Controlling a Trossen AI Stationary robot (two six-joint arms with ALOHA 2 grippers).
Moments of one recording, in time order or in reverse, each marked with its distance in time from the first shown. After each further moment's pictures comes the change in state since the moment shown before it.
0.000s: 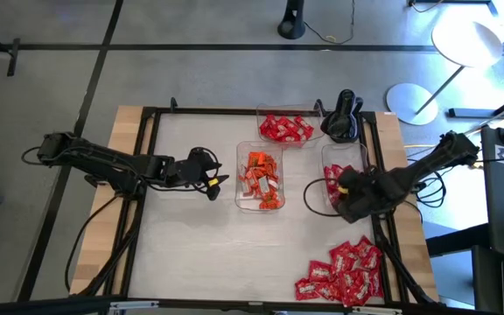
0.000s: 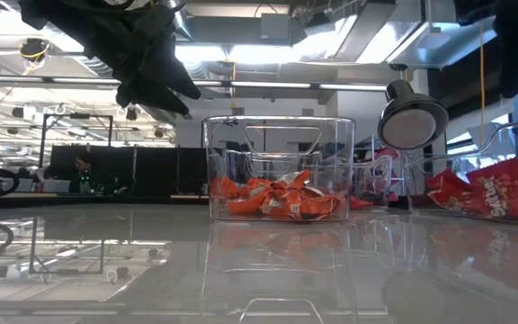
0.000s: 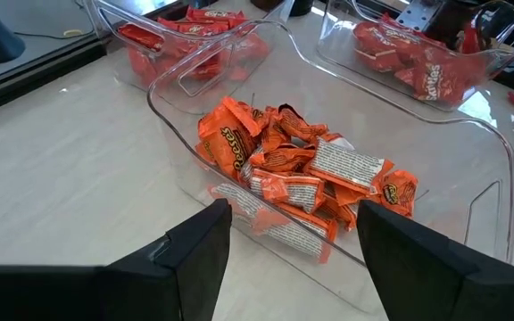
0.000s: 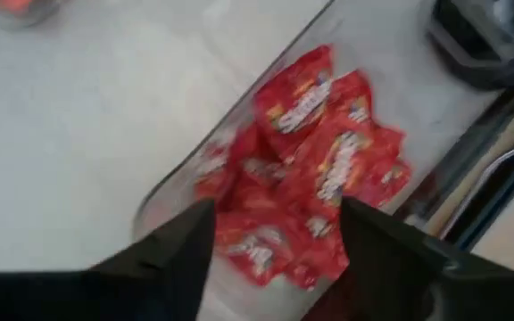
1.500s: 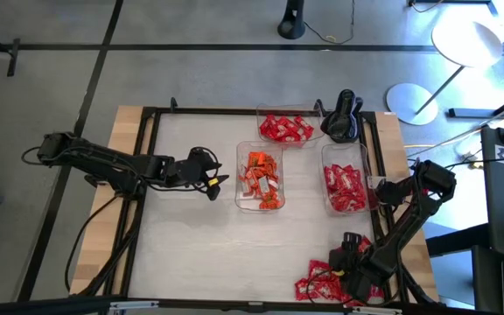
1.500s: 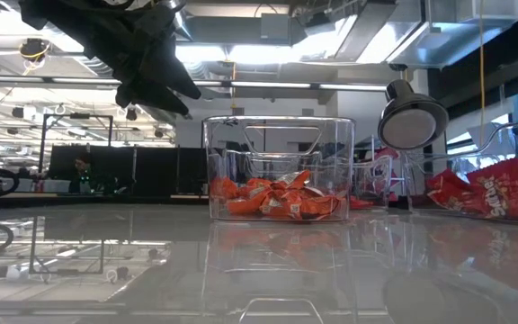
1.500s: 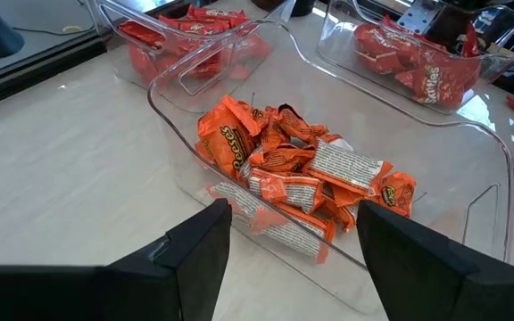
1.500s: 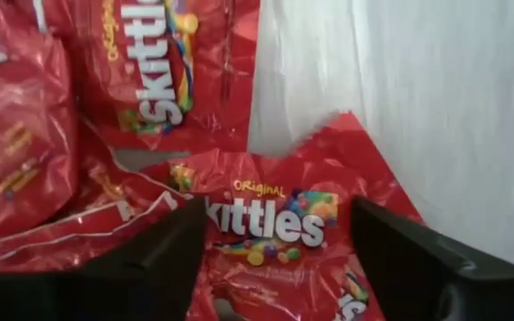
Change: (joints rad) left arm 0.000 0.000 0.000 0.000 0.000 -0.017; right arm 0.511 0.526 -0.059 0.669 -0.246 -0.085
